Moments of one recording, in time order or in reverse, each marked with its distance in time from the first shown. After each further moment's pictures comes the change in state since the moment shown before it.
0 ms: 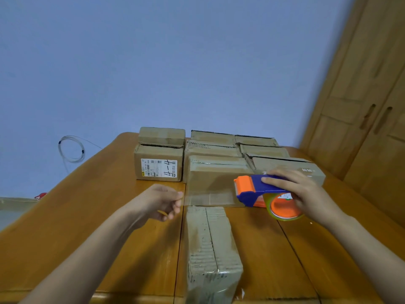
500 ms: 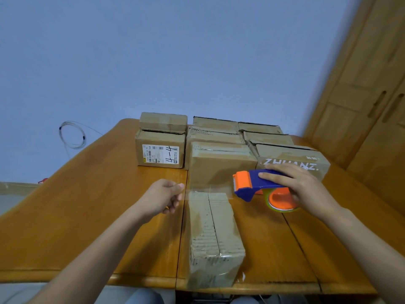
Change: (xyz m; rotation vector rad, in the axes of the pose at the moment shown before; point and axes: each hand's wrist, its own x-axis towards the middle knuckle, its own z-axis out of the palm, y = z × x) left_hand 0.007 -0.028 0.017 0.123 0.164 0.040; right_hand -0.008 -0.003 0.021 -0.091 -0.027 -0.039
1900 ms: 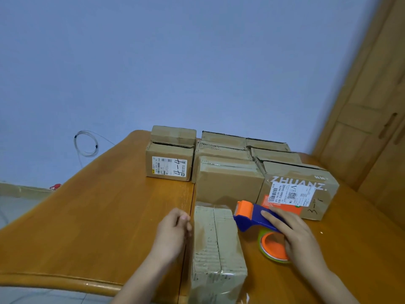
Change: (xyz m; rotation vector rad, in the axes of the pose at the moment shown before) left_hand -0.026 -0.029 0.050 -0.216 0.345 -0.013; right_hand -0.044 -0.057 0.050 0.057 0.066 0.341
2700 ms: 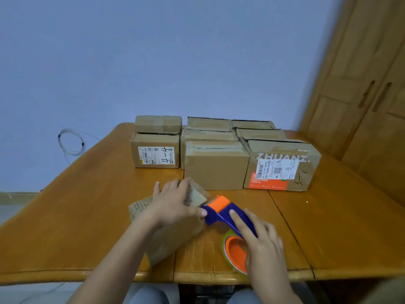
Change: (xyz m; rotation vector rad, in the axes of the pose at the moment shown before) left_hand 0.017 0.046 0.003 1.091 -0.376 0.256; right_hand -0.043 -0.116 -0.001 -0.076 0.036 0.259
